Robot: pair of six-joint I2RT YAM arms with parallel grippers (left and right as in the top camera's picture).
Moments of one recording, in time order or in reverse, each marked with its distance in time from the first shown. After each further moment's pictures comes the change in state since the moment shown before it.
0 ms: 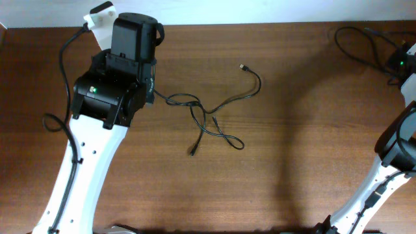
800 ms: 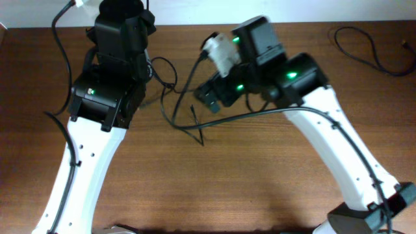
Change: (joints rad) left arm 0.000 -0.011 0.001 0.419 0.000 0.111; right arm 1.145 -0.671 0.019 -0.880 -0.200 -0.188
